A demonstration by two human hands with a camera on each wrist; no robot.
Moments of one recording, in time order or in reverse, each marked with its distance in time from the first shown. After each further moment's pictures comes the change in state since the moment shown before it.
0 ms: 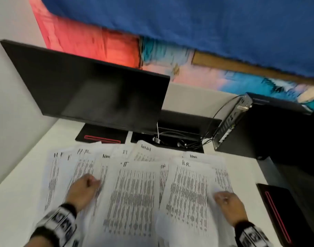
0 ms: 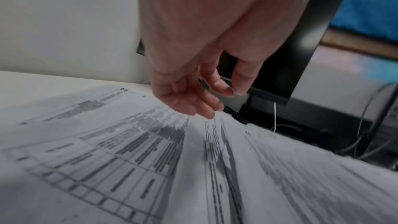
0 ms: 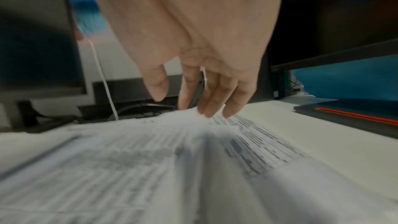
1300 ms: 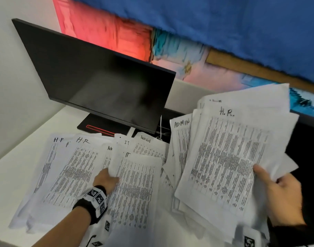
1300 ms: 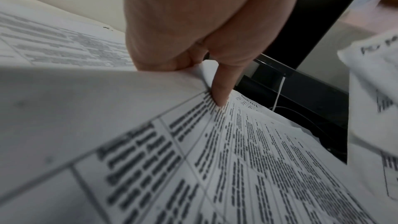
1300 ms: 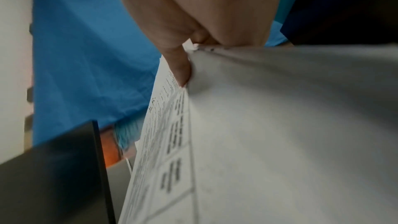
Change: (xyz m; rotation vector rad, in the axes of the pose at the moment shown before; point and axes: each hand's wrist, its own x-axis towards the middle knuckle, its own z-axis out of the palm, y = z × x) left_hand 0.019 0.047 0.098 -0.007 -0.093 -0.265; right_hand 0.018 -0.086 -0.149 0.608 0.352 -0.267
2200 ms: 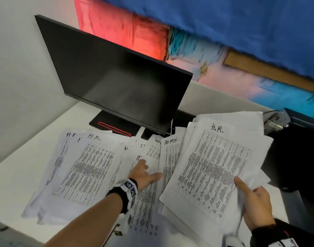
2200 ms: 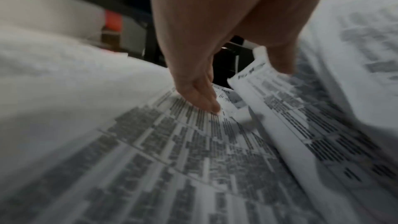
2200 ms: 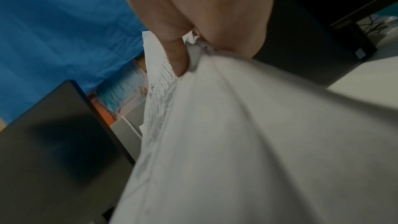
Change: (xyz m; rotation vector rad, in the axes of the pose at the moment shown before) left_hand -0.018 0.054 0.039 -0.266 -0.226 0.243; right_hand -0.009 0.036 0.064 0.257 -0.156 0.392
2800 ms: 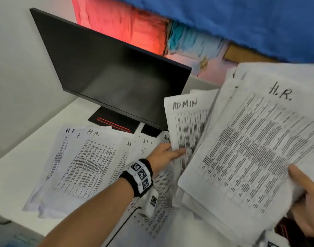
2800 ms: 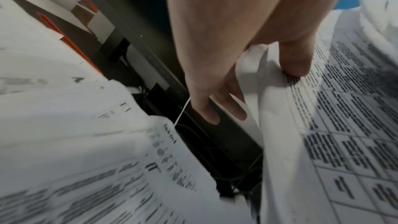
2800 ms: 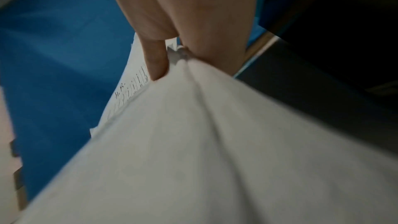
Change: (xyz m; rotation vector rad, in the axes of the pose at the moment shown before) left_hand -0.022 0.096 0.016 -0.372 -0.273 0.243; right_hand 0.012 -0.067 -0.069 0.453 -0.314 0.051
